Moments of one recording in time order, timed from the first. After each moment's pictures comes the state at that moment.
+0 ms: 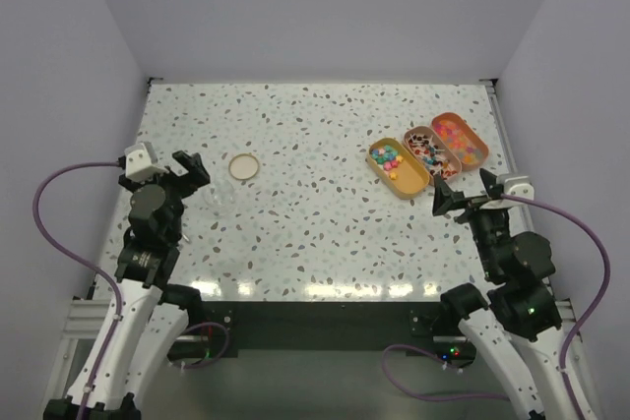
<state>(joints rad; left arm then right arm) -0.18 0.51 0.57 -0.12 -0.41 -0.36 0.38 0.25 0.66 -0.27 0.24 -0.02</state>
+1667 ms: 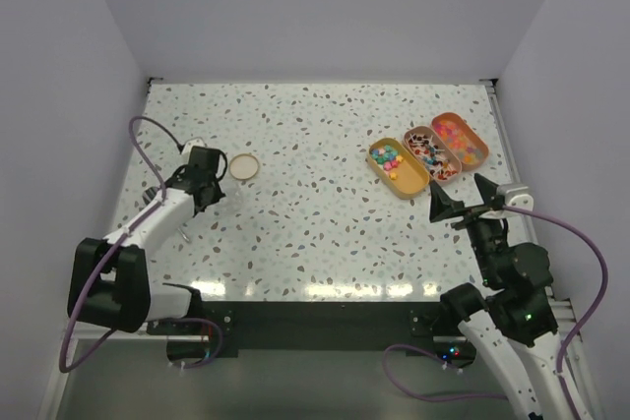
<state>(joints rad) -0.17 1.31 0.73 -0.39 -0.39 -0.49 0.41 0.16 0.58 -0.23 0.23 0.02</state>
